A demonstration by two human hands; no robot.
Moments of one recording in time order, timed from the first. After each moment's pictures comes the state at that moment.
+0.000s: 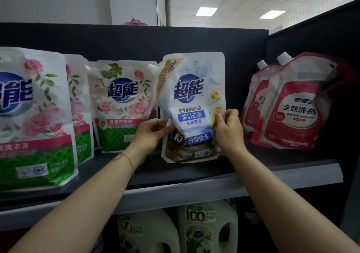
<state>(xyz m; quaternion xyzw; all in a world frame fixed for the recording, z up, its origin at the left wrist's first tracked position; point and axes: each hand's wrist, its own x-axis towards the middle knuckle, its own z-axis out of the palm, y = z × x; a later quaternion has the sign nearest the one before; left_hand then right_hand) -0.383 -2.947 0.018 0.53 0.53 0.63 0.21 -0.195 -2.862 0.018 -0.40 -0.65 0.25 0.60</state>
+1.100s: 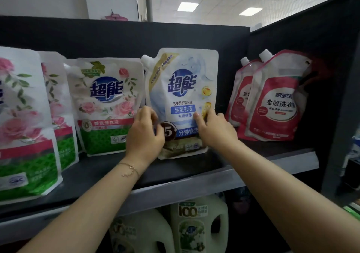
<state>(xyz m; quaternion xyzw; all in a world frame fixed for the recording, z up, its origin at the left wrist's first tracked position) -0.355 -2.963 0.021 0.59 0.58 0.52 -0.22 -0.190 -2.880 0.032 -0.55 -0.76 0.06 0.35</state>
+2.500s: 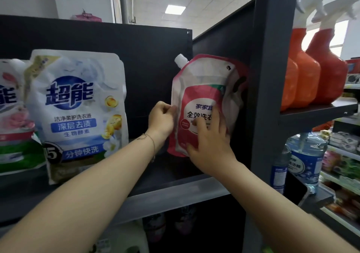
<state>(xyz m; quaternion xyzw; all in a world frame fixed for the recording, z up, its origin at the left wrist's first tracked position) -0.138 -2.785 0.055 0.51 0.55 0.65 0.15 0.002 -2.817 0.018 -0.49 -0.80 -0.06 0.35</state>
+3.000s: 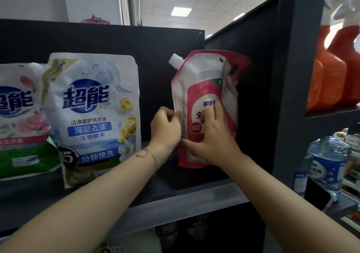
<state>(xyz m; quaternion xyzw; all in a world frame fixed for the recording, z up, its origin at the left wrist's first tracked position) -0.155 -2.812 0.052 0.51 0.55 0.66 0.06 -0.029 -2.799 0.033 -0.41 -0.79 -0.01 0.45</state>
